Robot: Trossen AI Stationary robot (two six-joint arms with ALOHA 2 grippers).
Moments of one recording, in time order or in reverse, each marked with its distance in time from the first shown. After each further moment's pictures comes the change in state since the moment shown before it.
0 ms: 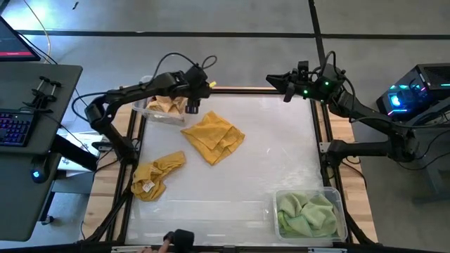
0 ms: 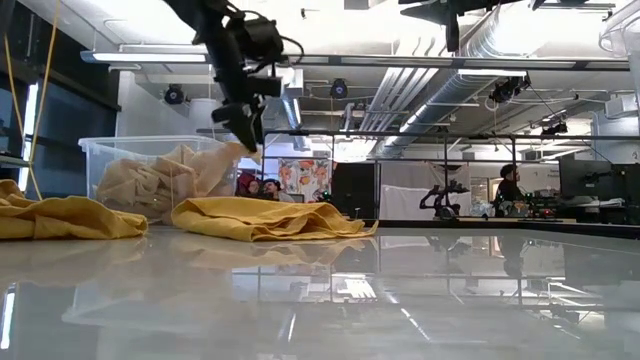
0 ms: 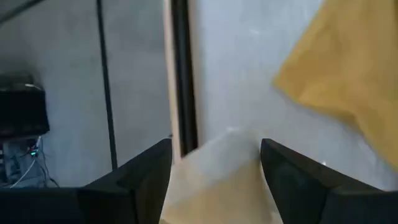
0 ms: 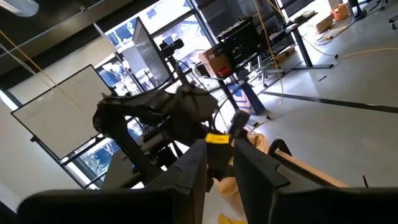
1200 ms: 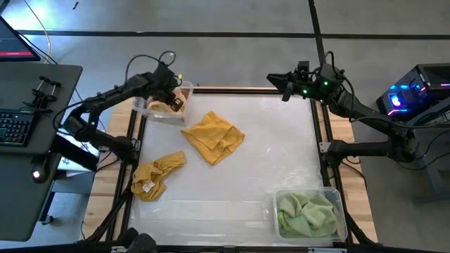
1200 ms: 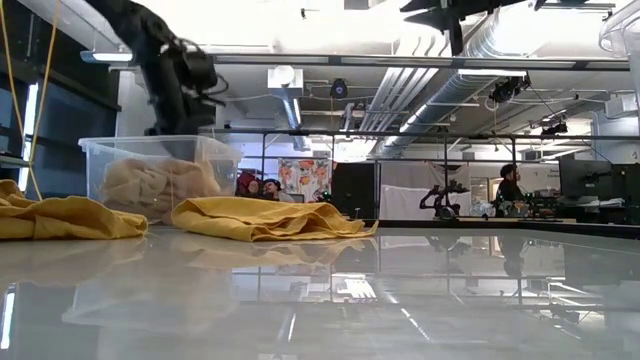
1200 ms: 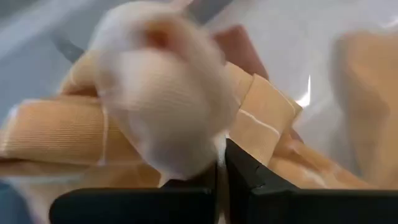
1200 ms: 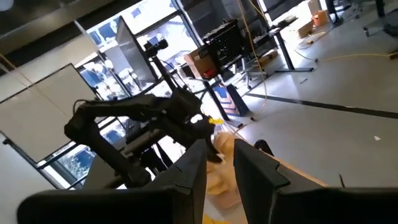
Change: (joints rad) left arm 0.342 -0.252 -0.369 0.018 0.201 -0.728; right arm -0.003 0.000 0.001 -0.037 0.063 -0.034
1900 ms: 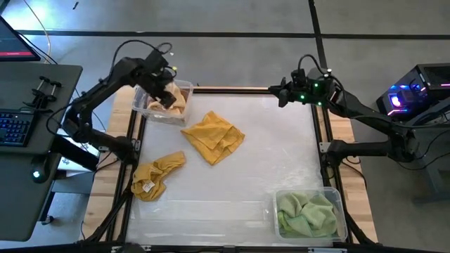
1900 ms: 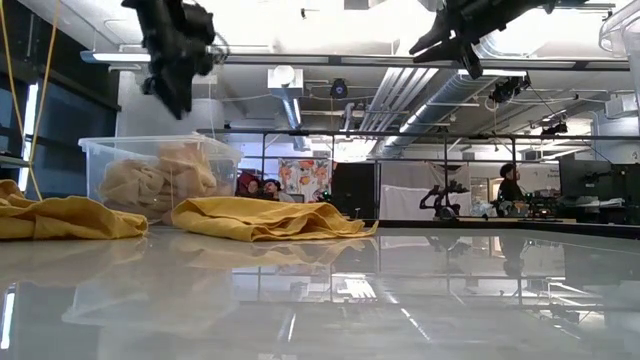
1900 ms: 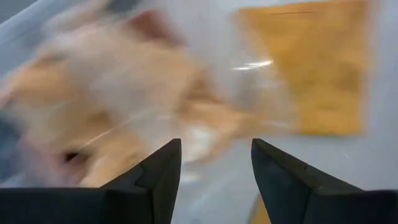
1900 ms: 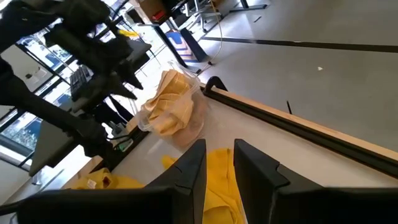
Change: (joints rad) left arm -0.034 -0.019 0.374 -0.545 0.194 0.026; right arm 0.004 0.001 0.000 -0.310 0.066 0.010
